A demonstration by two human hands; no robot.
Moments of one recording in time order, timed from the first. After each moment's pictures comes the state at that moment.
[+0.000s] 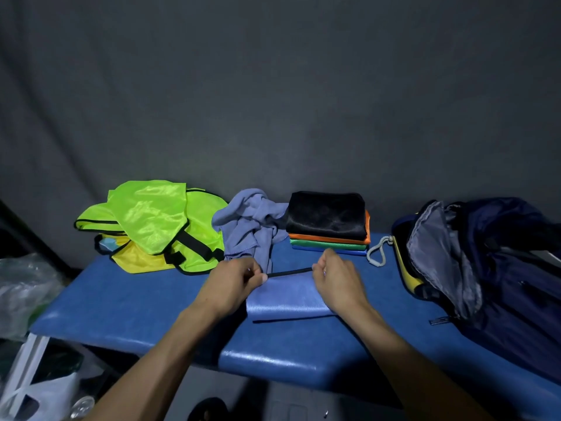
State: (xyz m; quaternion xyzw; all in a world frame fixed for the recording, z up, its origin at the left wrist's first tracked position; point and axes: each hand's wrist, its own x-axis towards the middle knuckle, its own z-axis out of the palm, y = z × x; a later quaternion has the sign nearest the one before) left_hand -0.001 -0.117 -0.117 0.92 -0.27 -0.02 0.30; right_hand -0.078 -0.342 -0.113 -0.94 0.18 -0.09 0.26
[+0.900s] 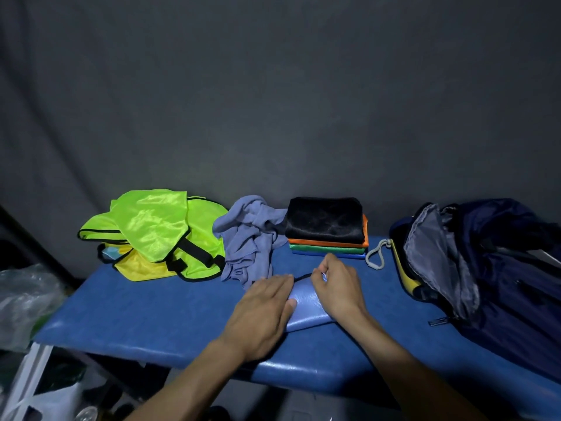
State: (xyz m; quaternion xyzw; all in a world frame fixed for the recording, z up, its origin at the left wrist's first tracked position) left_hand -0.059 -0.151 -0.124 0.90 -0.41 0.03 0.16; right_hand -0.086 -0.334 -0.110 -0.91 0.19 -0.15 0.34
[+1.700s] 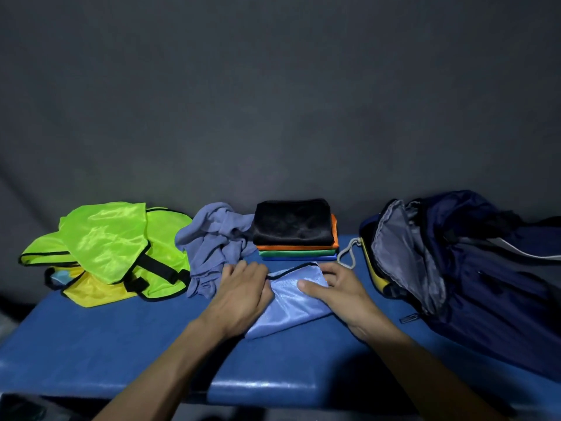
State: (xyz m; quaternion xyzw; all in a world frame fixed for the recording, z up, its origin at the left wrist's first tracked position) left_hand -0.011 -0.188 -0.118 0.91 -0.40 0.08 0.11; right_hand -0.113 -0.386 -0.110 -0.70 0.19 -0.05 0.69
